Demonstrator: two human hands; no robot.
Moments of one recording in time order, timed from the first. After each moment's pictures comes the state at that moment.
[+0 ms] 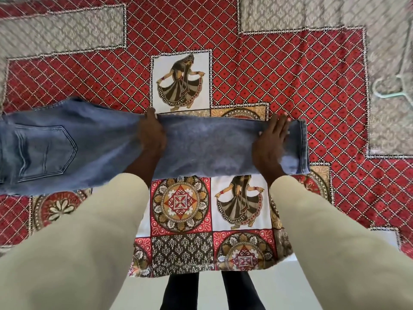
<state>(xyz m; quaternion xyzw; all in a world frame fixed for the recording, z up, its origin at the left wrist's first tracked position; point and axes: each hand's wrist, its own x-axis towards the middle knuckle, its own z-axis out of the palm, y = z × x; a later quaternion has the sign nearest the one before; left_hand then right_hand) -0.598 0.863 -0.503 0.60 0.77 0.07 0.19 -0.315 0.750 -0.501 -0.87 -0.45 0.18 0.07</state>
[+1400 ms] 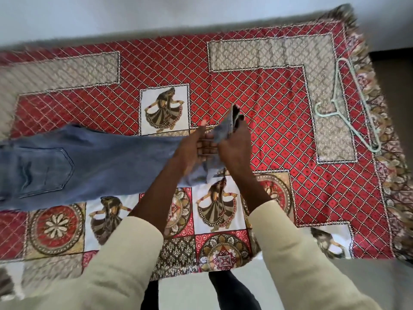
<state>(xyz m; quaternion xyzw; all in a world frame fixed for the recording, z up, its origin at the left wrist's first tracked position) -0.455 0.797 -0.375 0.31 0.57 0.18 0.74 -0.342 0.748 -0.336 -0.81 -0.33 0.33 0.37</state>
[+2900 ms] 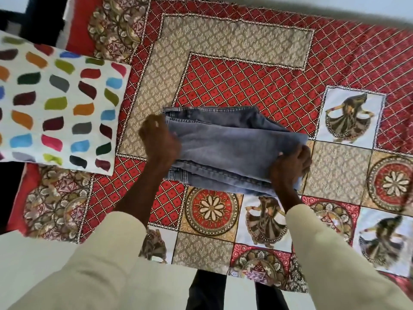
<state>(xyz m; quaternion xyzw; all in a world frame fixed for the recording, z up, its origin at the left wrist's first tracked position) -1.063 0.897 -0.417 0.59 0.79 0.02 0.16 -0.750 0.840 -0.471 -0.88 -0.41 0.19 0.13</state>
